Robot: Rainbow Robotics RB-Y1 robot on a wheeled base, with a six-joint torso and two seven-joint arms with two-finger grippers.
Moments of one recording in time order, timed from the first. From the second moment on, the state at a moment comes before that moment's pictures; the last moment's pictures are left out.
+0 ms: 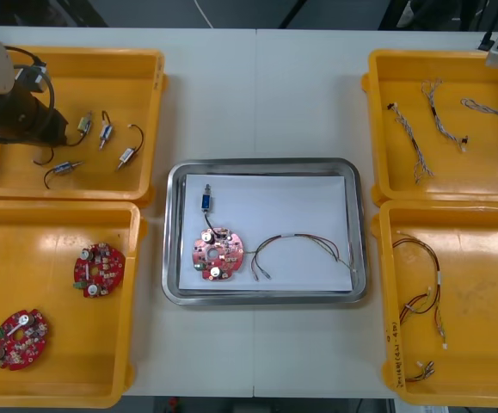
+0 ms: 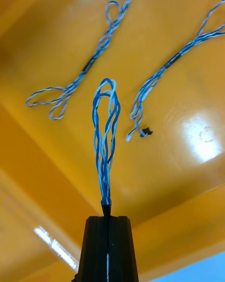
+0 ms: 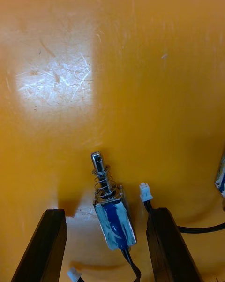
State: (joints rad) right arm -0.99 -0.70 -0.26 -1.09 -0.49 1.86 2.65; left arm -0.93 0.66 -0.08 -0.82 0.55 1.22 -1.69
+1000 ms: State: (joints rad) right arm -0.99 -0.70 -0.16 -1.46 -0.79 1.92 2.52; left arm -0.92 0.66 -0.09 -0.82 0.55 1.19 -1.69
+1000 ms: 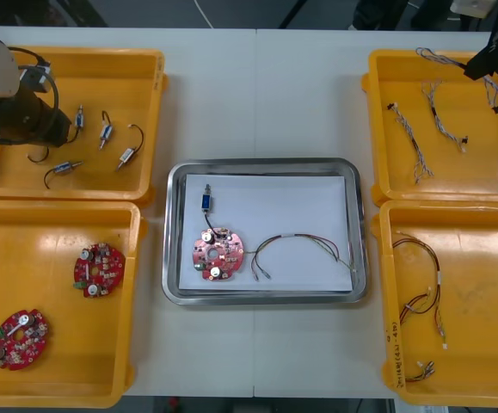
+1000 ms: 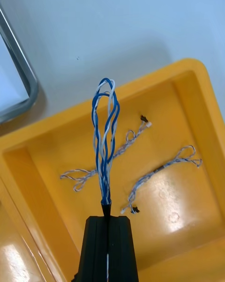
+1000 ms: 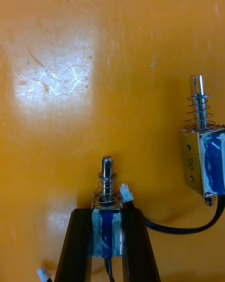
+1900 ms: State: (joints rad) right arm -0.98 -0.55 0.10 -1.79 -0.83 1.92 2.34; left arm -0.91 0.66 -0.01 -1.16 0.53 1.60 -1.69
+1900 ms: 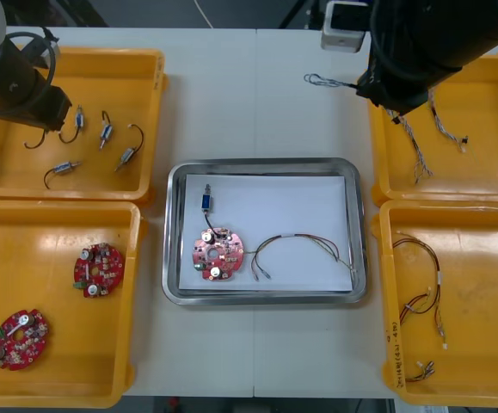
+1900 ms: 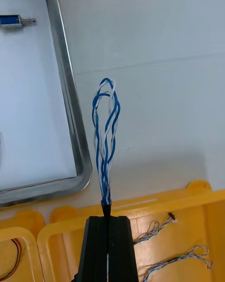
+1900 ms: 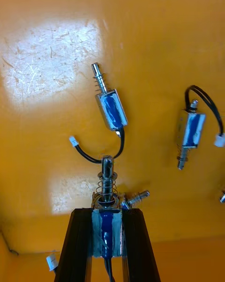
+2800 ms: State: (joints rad) right arm -0.98 -0.53 0.59 -1.83 -0.82 1.85 2.14; left arm -0.91 0.66 -0.01 -1.48 0.51 1.91 -1.52
